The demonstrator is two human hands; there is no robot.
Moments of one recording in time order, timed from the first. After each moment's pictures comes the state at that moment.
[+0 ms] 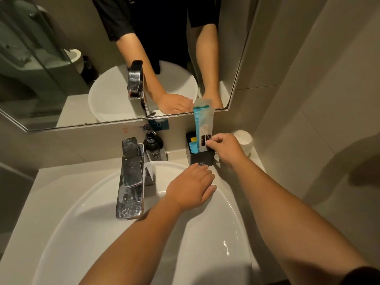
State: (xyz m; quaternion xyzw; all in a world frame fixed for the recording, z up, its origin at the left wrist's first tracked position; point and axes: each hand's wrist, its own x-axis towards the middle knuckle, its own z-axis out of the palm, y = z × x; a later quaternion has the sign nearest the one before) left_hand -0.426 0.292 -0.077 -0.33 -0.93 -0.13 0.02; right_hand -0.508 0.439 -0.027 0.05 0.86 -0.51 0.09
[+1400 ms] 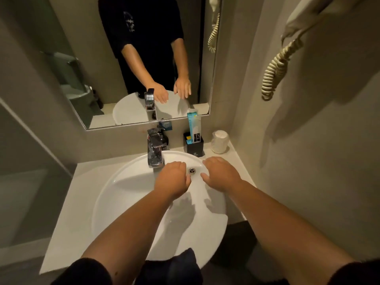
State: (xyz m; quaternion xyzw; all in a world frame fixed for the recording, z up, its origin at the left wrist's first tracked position) left_hand -0.280 0.265 0.027 -0.13 -0.99 -0.10 0.04; right_hand -0.287 0.443 0.047 -0.14 0.98 -0.12 0.02
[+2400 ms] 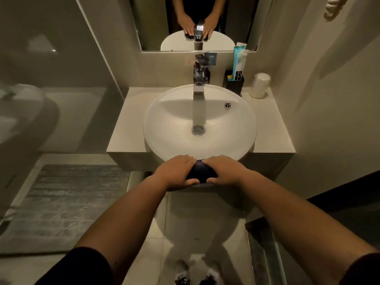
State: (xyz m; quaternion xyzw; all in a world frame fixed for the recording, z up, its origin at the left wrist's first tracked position) left_hand -0.033 0.195 -0.029 -0.19 -0.97 -0.11 -0.08; right_hand -0.087 0.394 -0.022 -0.36 0.90 -0.09 0.22
